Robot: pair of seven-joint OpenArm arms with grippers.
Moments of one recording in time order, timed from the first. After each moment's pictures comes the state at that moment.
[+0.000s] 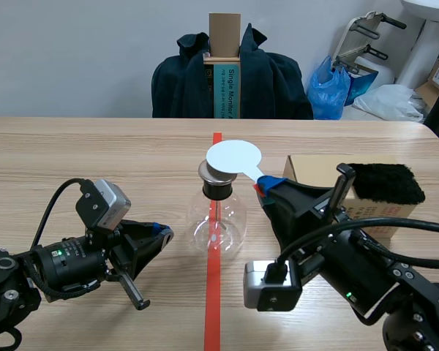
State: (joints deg) left arm 0.7 -24.6 25.7 64.1 -3.1 -30.4 -25.1; right arm -15.5 24.8 -23.6 85.2 -72.8 -30.8 20.8
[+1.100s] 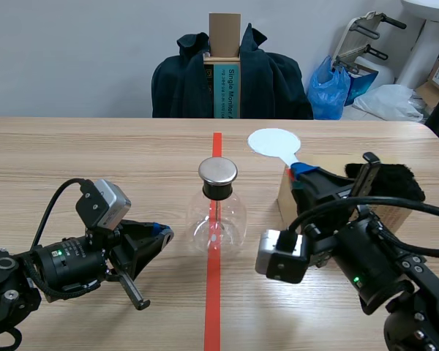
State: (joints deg) left arm 0.7 -24.6 25.7 64.1 -3.1 -30.4 -25.1; right arm -15.5 24.8 -22.9 85.2 -72.7 -31.1 5.9
